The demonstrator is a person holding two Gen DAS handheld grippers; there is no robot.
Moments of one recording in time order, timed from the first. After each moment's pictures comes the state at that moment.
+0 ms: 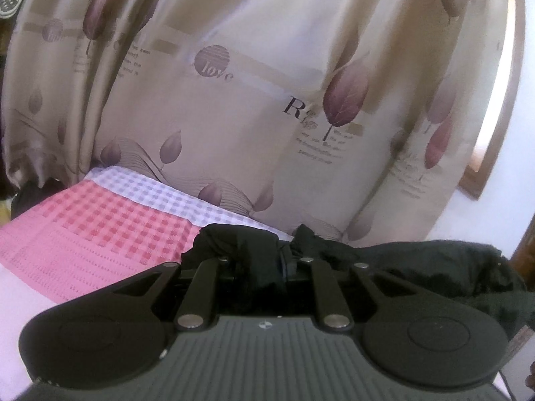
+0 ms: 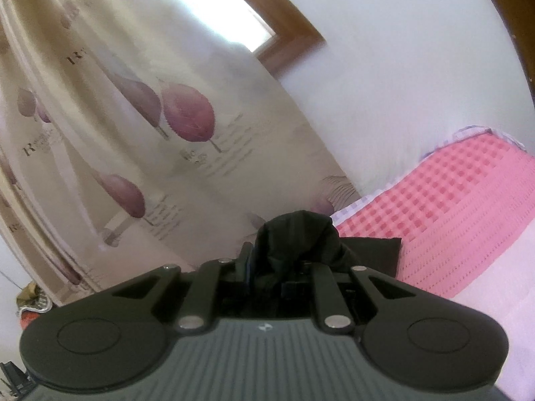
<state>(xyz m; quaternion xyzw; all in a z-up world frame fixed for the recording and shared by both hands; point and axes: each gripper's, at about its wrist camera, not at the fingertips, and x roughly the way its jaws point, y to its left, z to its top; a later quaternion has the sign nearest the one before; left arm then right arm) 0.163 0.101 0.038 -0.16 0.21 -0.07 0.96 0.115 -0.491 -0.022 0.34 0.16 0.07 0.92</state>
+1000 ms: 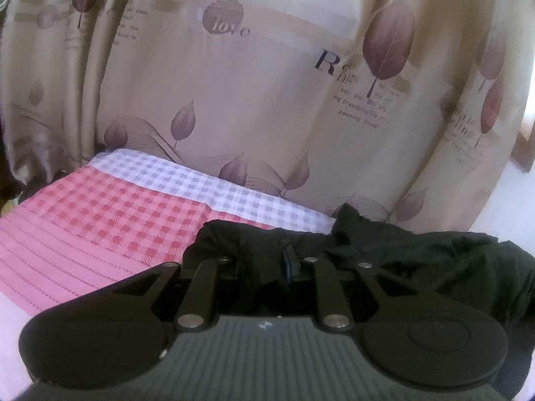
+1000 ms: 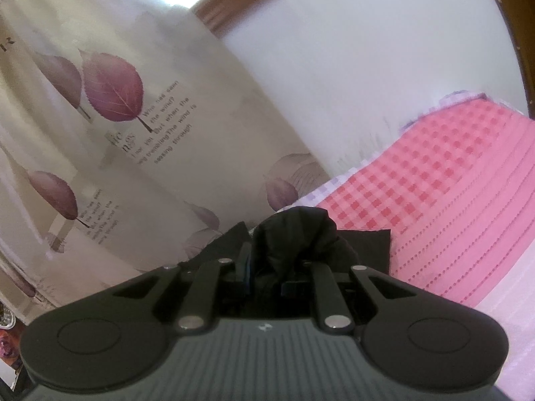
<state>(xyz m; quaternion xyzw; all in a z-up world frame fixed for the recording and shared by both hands) 0.249 0.084 -0.013 -0.12 0.25 -0.03 0.96 0.206 -0.490 -0.080 0.36 0.21 0.02 0.91</state>
